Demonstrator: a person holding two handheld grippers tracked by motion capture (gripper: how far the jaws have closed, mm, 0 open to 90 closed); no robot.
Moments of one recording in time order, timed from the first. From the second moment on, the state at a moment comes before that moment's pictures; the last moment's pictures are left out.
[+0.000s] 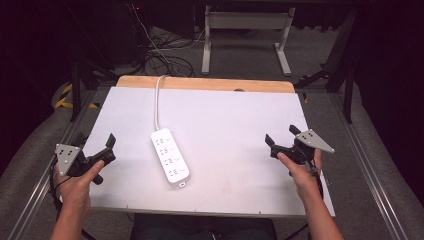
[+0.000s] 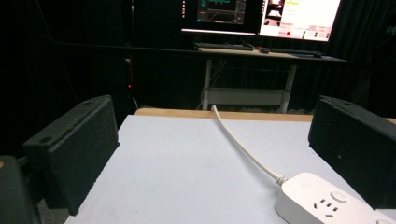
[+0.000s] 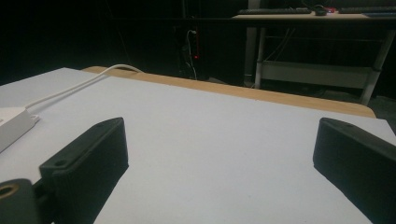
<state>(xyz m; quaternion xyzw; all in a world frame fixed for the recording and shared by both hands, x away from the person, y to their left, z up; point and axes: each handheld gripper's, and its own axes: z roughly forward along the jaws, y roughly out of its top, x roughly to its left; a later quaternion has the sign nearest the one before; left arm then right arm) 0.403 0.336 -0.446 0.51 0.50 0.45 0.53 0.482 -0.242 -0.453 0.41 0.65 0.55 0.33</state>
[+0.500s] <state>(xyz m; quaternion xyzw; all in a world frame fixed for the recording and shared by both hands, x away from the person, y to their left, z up) 0.402 0.335 -0.445 0.52 0.49 0.46 0.53 0.480 -0.242 -0.452 0.41 0.65 0.55 0.33</state>
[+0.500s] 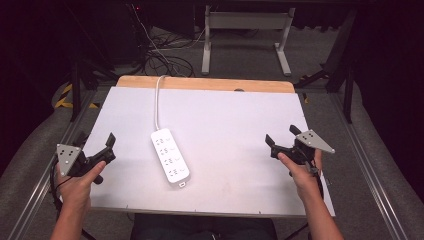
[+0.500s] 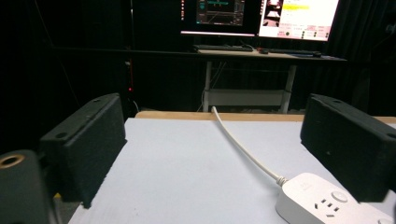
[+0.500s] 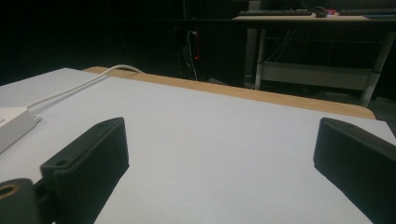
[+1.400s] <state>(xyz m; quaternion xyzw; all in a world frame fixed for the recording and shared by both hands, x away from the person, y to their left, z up) 0.395 0.339 -0.435 0.57 0.50 0.37 0.54 0.478 -0.243 -0.451 0.41 0.64 0.56 0.33</state>
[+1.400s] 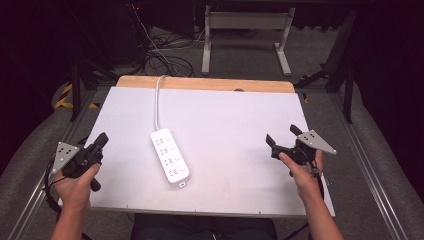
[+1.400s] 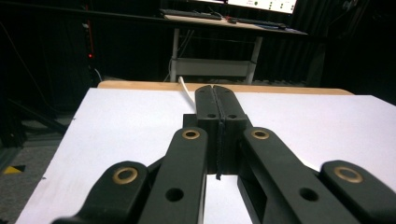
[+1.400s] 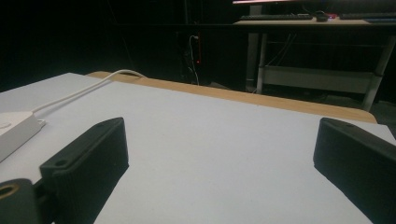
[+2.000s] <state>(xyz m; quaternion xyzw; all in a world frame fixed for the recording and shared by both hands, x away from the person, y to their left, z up) 0.413 0.342 -0.417 0.56 0.51 0.38 0.53 0.477 -0.244 -0.451 0.41 0.64 0.56 0.33</state>
